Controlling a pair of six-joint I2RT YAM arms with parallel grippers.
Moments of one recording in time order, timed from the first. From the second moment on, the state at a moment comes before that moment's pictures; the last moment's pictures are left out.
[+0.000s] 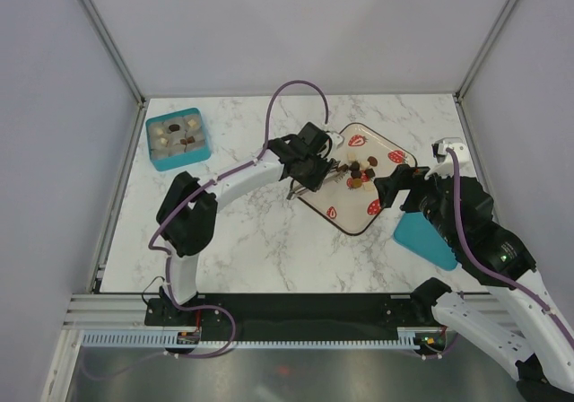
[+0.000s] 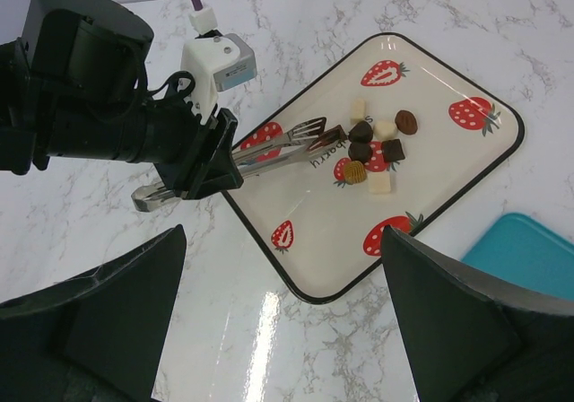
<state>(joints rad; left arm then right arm) -0.79 1.97 1.61 -0.60 0.01 -0.05 0.59 0.66 1.03 -0.67 0.28 0.39</state>
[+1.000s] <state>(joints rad) -0.75 1.84 1.60 -0.70 0.01 -0.13 0.59 0.63 1.02 -0.67 0.28 0.40</state>
